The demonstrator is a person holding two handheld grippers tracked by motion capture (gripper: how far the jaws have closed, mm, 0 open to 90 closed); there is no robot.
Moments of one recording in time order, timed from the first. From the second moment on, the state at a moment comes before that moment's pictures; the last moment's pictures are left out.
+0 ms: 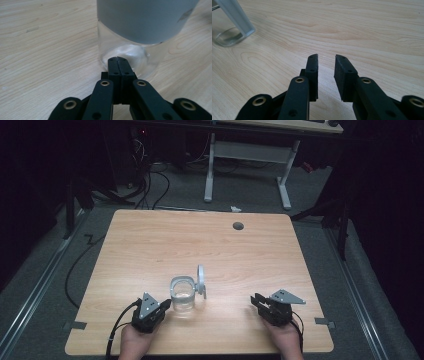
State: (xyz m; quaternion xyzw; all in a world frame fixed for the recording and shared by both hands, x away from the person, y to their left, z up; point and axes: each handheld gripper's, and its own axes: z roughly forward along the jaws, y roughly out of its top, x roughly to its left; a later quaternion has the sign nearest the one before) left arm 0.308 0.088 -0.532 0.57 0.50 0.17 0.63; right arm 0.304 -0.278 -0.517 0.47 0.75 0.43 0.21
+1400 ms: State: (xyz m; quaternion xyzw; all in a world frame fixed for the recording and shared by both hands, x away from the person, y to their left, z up) left arm 0.329 0.058 -0.537 0.58 0.51 0.17 0.62; right arm 0.304 -0.274 -0.520 0.46 0.75 0.43 0.21
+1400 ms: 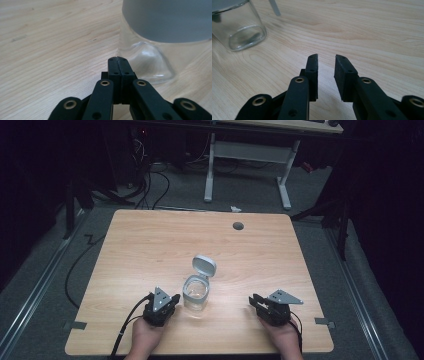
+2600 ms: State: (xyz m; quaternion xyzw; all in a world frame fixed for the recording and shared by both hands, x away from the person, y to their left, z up) left arm 0.278 0.023 -0.529 0.61 0.45 0.11 0.64; right arm 0.313 -0.242 -0.515 0.46 0.75 0.42 0.23
